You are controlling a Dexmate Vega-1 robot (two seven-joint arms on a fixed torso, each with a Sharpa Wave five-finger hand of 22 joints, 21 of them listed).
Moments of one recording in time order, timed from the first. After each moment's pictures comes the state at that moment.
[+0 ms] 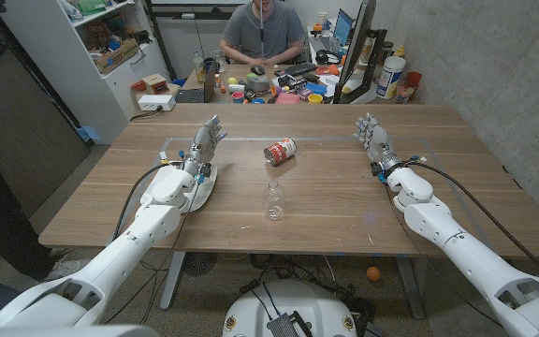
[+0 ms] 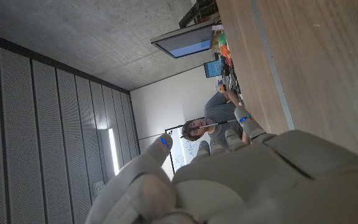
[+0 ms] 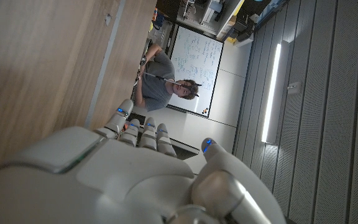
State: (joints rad) left arm 0.83 0.50 0.37 -1.28 -0.65 -0.29 -0.04; left_hand 0.13 0.12 0.62 0.18 0.21 -0.17 -0.03 0.19 0.18 -0.17 -0.08 0.19 0.17 -0.17 -0.03 0.20 0.18 -0.17 -0.03 0.77 0.17; right arm -0.84 -0.50 -0.37 -1.29 0.65 0.29 0.03; right_hand 0.06 0.08 0.35 0.16 0.26 0.03 0.07 0.18 0.18 0.06 0.04 0.20 0.17 -0.05 0.01 0.19 0.17 -0.13 -0.03 0.79 0.17
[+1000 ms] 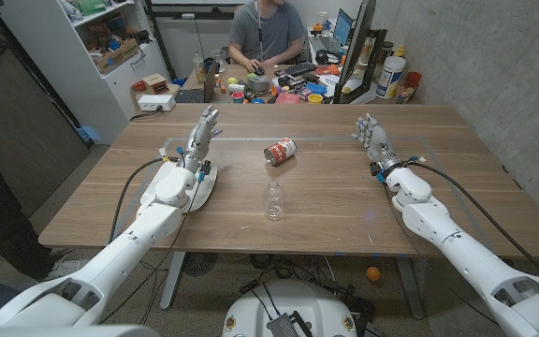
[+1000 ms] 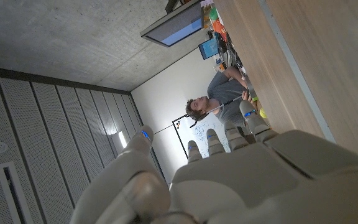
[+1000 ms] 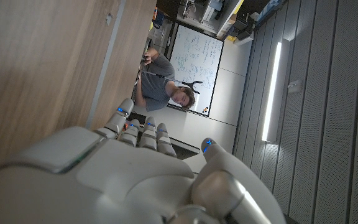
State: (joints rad) left arm 0.84 0.52 0.39 -1.32 -0.45 -0.33 0.16; left_hand 0.26 -0.03 0.57 0.00 0.21 -0.14 -0.22 0.20 0.18 -0.07 -0.09 0.21 0.18 -0.06 0.03 0.20 0.18 -0.13 0.12 0.73 0.17; right arm -0.83 -0.49 -0.37 -1.27 0.65 0.31 0.03; right_hand 0.06 0.08 0.35 0.16 0.26 0.03 0.07 0.18 0.18 0.07 0.04 0.20 0.17 -0.05 0.01 0.19 0.17 -0.13 -0.03 0.80 0.17
